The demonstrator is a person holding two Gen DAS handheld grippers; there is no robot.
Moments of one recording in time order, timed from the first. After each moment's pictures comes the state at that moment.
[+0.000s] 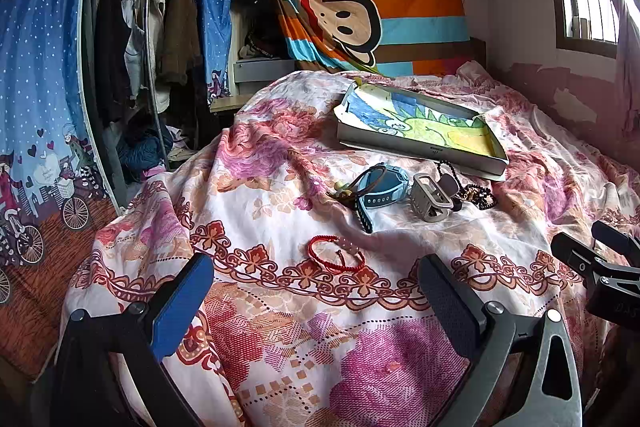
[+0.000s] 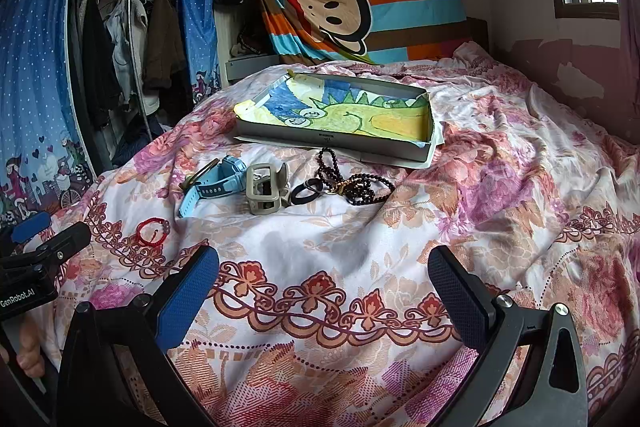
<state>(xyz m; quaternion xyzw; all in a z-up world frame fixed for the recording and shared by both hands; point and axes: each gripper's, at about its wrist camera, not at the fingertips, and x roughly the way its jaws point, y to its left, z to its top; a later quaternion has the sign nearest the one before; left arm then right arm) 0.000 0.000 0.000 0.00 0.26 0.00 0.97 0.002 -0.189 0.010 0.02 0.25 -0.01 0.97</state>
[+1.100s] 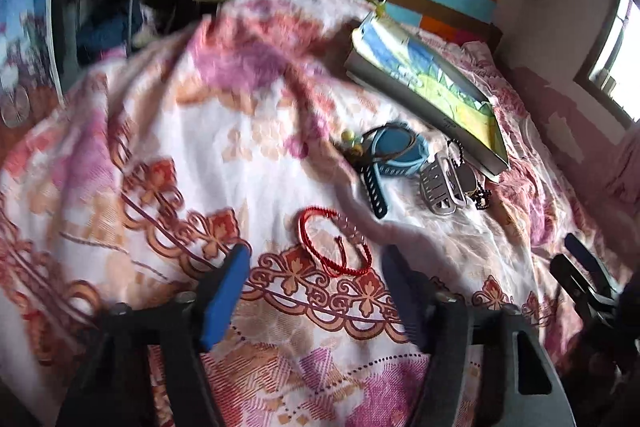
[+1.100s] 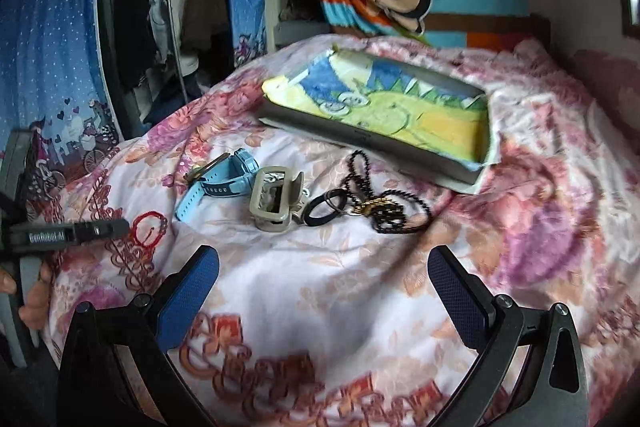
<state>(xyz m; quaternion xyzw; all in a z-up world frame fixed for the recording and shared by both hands) 0.095 0.044 -0.041 -0.17 0.42 -0.07 0.89 0.091 -0.197 0.017 -0.02 0.33 0.11 0.94</state>
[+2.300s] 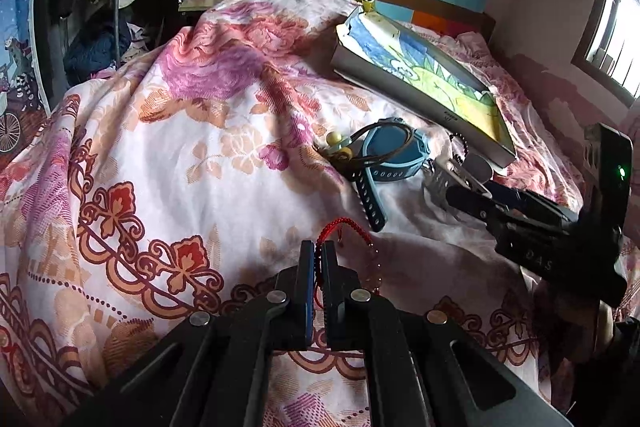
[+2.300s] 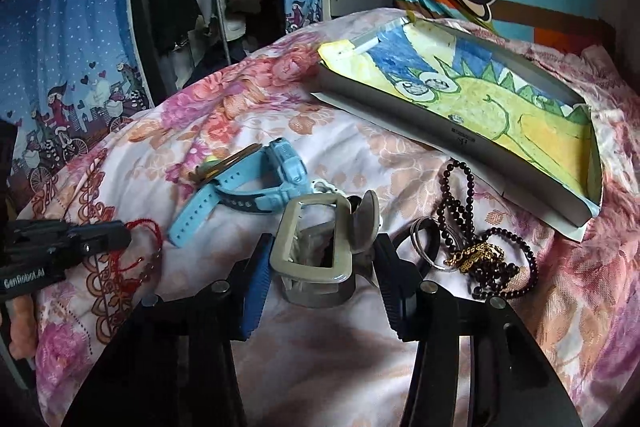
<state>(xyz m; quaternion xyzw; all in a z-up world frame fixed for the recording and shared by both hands) 0.108 0.022 -0.044 -0.12 0.40 -0.07 0.91 0.160 -0.139 -0.024 -0.07 0.35 0.19 0.91</state>
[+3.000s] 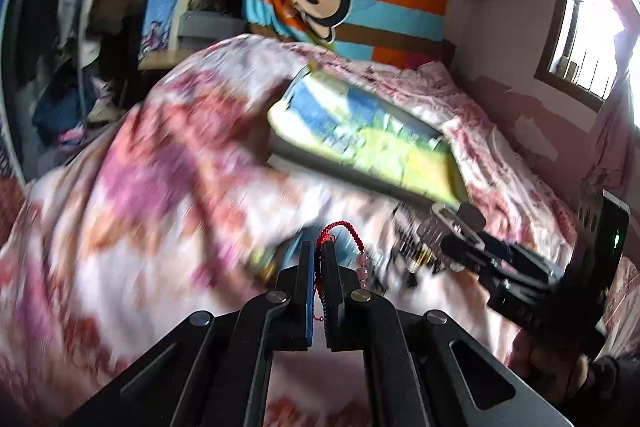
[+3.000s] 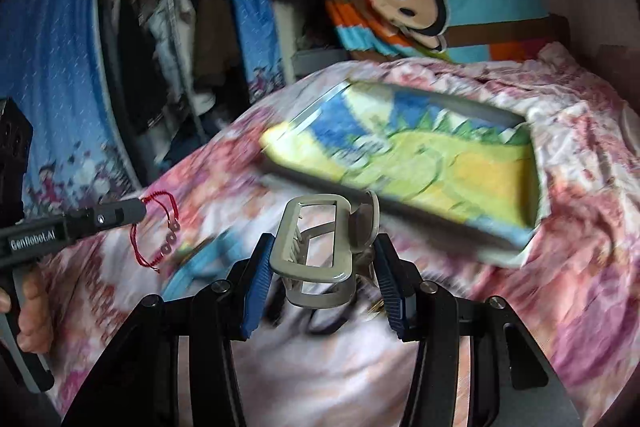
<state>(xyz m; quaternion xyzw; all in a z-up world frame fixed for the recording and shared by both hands) 0.154 -0.014 0.026 -0.11 0.31 -0.13 0.93 0.178 -0.214 0.027 0.02 0.26 0.13 0.96</state>
